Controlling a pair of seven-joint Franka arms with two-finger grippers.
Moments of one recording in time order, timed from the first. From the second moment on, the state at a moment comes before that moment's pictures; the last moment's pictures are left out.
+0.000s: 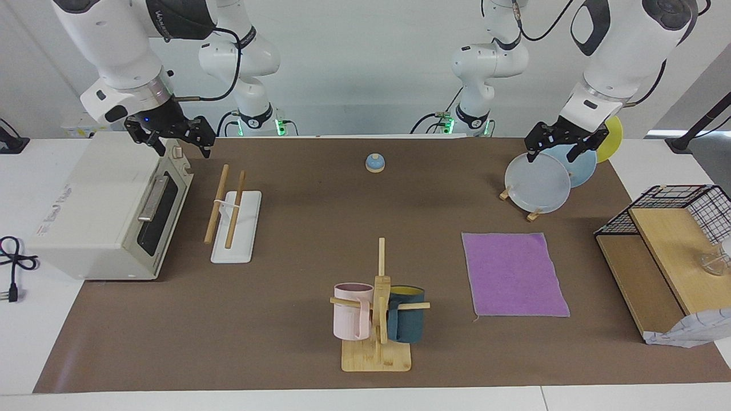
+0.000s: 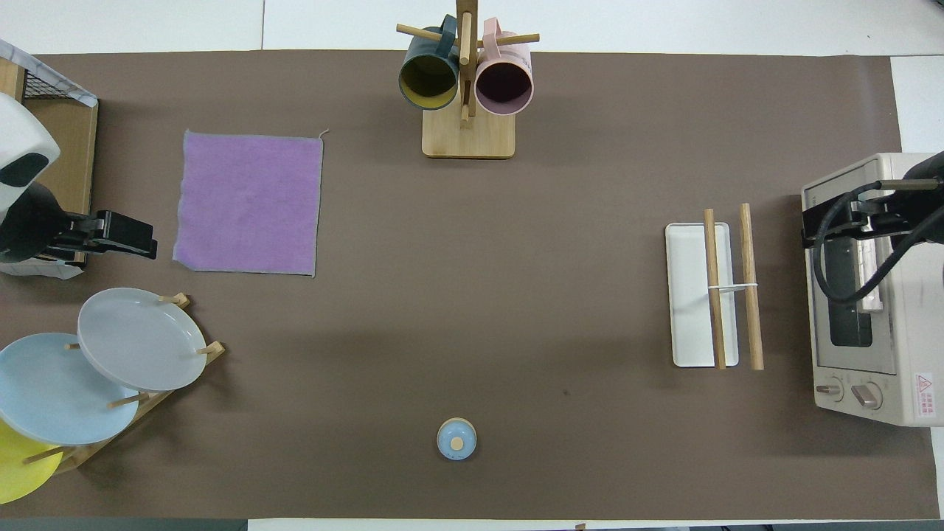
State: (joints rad) left arm -0.01 -0.05 -0.10 -1.69 -0.03 1.57 -0.04; right arm 0.04 0.01 -0.01 -1.56 -0.03 1.47 0.07
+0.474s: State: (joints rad) left arm 0.00 -0.05 -0.10 -1.69 -0.03 1.56 -0.04; right arm 0.04 0.01 -0.01 -1.56 -0.03 1.47 0.07
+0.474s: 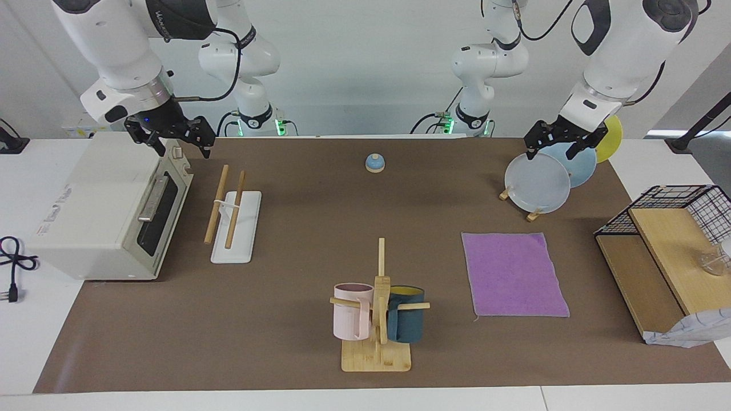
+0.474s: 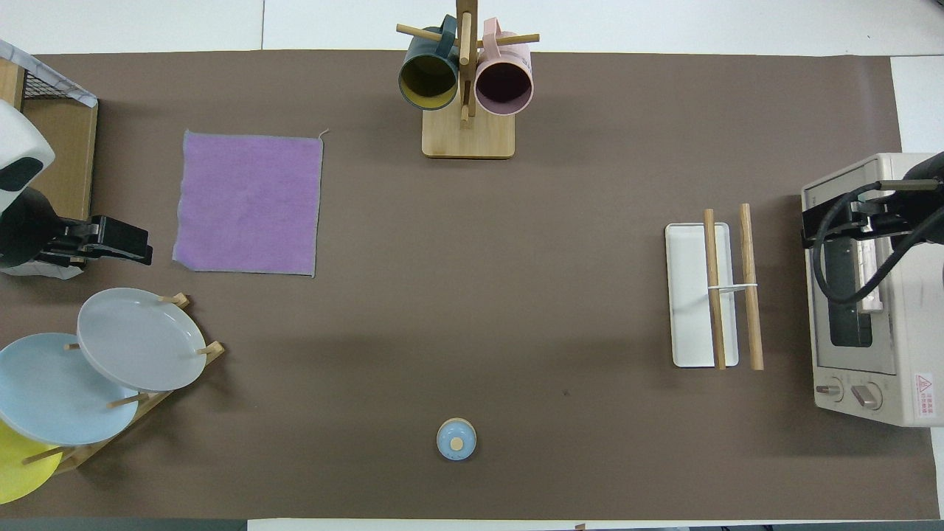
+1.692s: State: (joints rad) left arm 0.15 0.17 -0.09 -1.97 -0.03 2.15 -0.04; right arm 0.04 0.01 -0.01 -1.56 -0.03 1.47 0.07
